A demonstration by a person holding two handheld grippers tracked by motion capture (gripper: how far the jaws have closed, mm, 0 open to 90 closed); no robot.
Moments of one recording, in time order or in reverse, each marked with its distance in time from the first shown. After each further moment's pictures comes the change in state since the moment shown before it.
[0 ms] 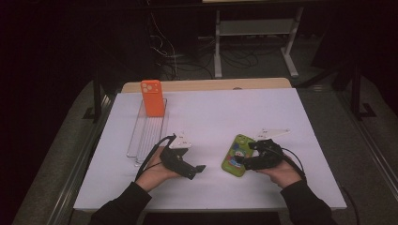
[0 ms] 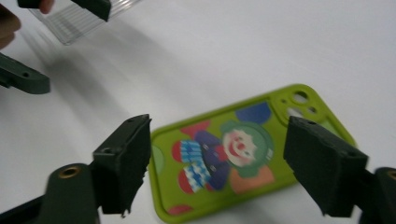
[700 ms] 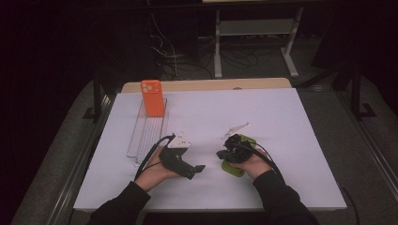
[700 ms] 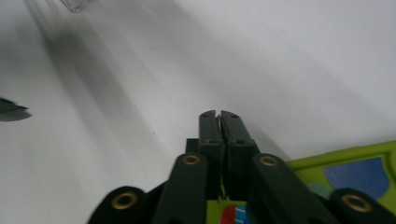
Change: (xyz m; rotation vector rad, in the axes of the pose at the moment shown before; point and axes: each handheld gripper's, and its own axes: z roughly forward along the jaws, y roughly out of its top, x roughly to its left) left arm 0.000 -0.001 -0.002 -0.008 -0.022 -0.025; right arm 0.027 0.029 0.072 0.199 0.085 -0.073
